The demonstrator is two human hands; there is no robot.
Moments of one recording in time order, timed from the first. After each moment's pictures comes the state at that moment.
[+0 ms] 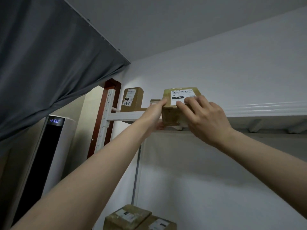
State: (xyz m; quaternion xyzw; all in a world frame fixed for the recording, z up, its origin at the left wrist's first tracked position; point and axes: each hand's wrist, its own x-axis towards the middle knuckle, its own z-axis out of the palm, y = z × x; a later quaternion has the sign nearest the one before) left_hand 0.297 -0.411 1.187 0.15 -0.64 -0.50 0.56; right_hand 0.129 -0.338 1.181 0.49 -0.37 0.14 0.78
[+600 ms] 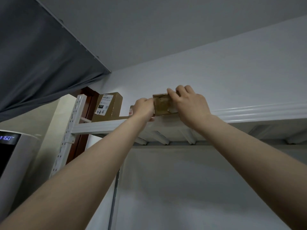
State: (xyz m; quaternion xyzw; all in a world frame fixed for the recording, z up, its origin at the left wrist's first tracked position) left_hand 0.202 -0.566 1.268 0.15 -0.66 -0.34 0.65; right_hand 0.077 -0.470 1.269 0.42 -0.55 0.18 0.70
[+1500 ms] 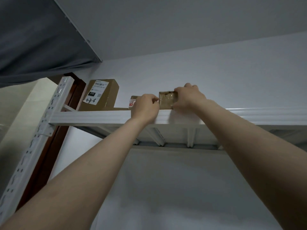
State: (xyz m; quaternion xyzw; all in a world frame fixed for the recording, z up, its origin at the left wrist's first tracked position) left_hand 0.187 -0.675 1.278 0.15 -0.71 -0.03 0.69; right_hand 0.094 -0.557 1.319 0.45 -0.71 0.25 0.47
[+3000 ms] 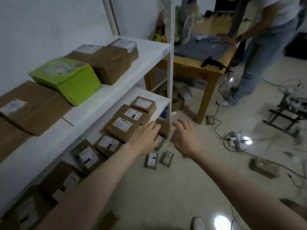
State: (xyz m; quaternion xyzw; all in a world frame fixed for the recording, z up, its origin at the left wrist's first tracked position) left_hand 0.110 -0.300 0.547 -0.39 -0.92 -0.04 -0.04; right_hand 0.185 -0.120 0.521 -0.06 -0.98 0.20 0.05
